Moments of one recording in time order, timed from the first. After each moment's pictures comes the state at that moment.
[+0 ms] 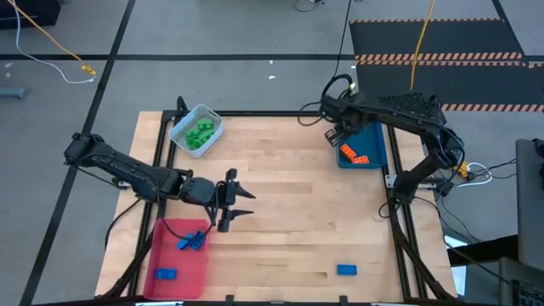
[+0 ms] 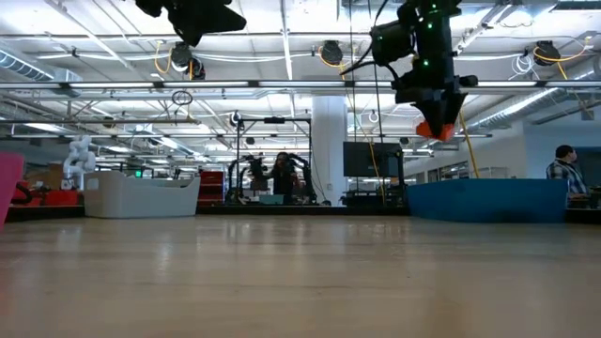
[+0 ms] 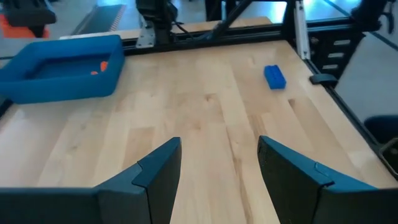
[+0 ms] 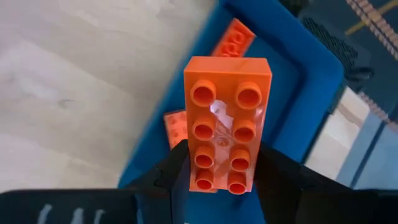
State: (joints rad) left arm -0.31 1.21 0.79 0.00 -0.20 -0.04; right arm -0.54 1.55 1.36 -1.37 0.40 0.47
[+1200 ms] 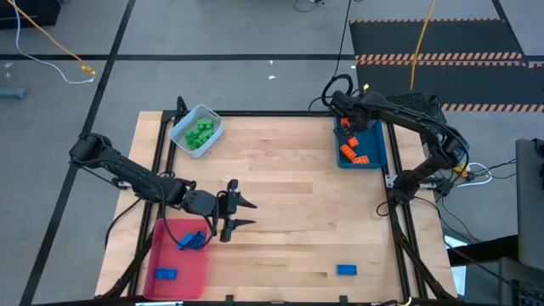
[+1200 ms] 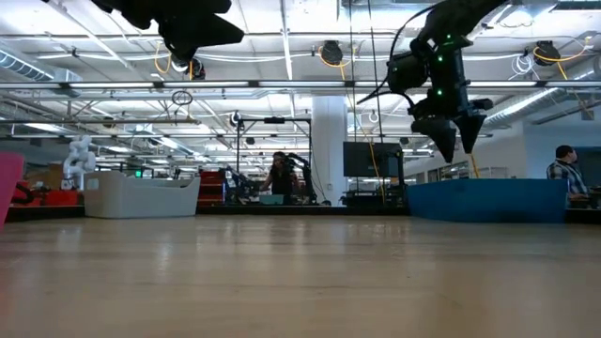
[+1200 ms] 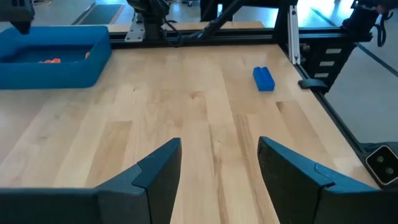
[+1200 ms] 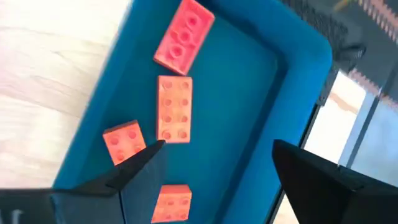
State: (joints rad) left arm -0.40 1.28 0.71 0.18 -0.26 -0.13; right arm -0.73 1.52 1.17 -1.18 0.42 0.38
